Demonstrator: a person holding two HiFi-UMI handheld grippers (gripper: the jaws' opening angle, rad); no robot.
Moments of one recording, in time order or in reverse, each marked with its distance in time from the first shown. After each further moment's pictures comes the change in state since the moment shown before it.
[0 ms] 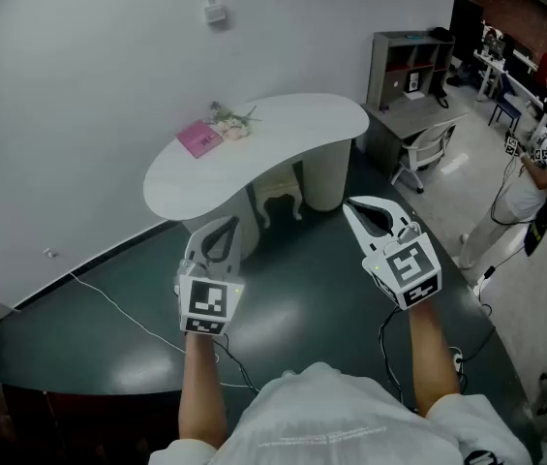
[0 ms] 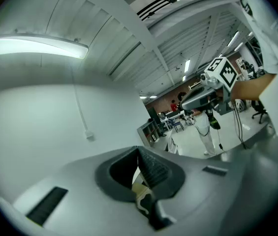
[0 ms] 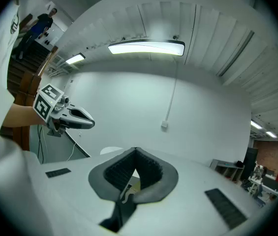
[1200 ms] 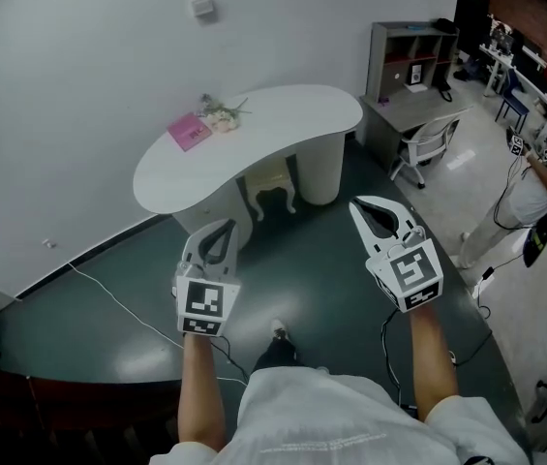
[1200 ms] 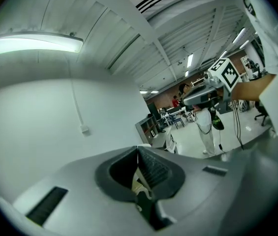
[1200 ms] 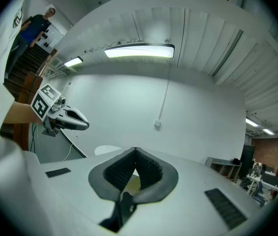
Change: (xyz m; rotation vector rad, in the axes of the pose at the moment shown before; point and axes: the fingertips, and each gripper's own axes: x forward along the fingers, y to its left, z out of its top) left arm 0.044 -0.061 0.002 -0.032 0.074 0.006; right arm -0.034 -0.065 -0.054 0.025 -0.031 -0.021
